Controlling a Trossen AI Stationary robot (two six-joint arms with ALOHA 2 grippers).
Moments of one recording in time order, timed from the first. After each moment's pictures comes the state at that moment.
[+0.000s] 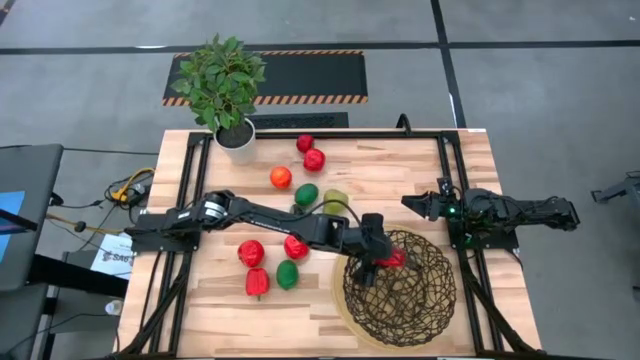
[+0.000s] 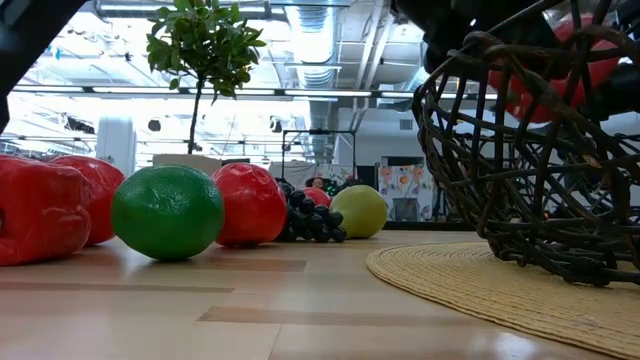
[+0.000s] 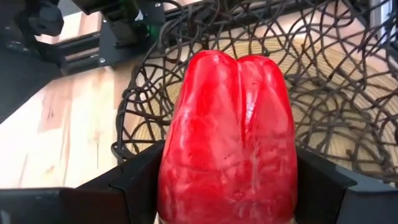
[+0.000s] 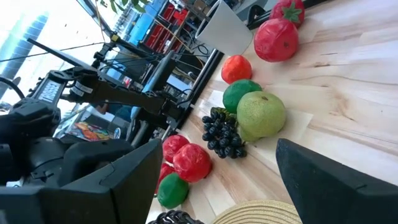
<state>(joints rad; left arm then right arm) -0.19 2.28 2.05 -0.45 -0.11 0.13 0.03 0.01 0.08 -0.19 0.31 1.02</state>
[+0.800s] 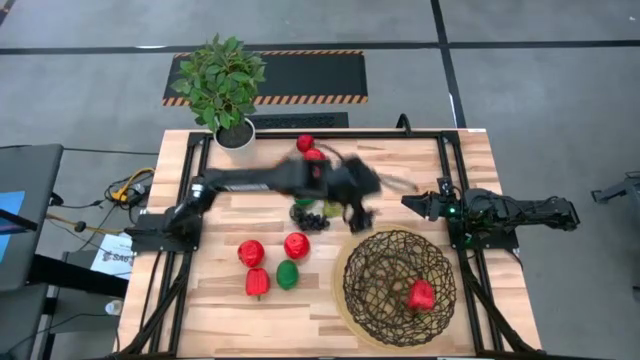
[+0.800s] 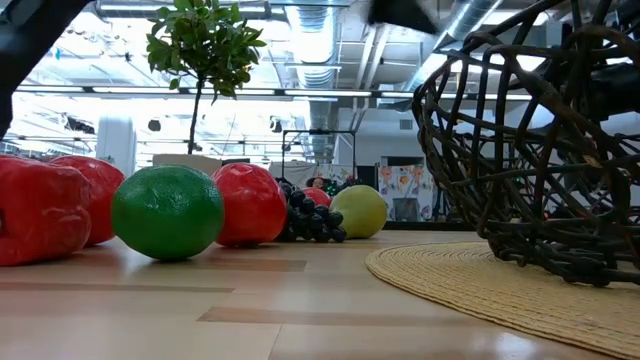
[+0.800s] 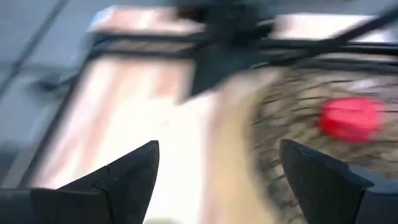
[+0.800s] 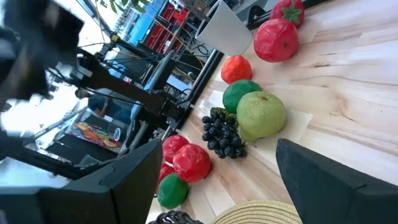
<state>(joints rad) -0.02 2.14 2.36 -0.95 -0.19 -0.09 0.03 0.01 0.08 -0.19 0.31 1.02</state>
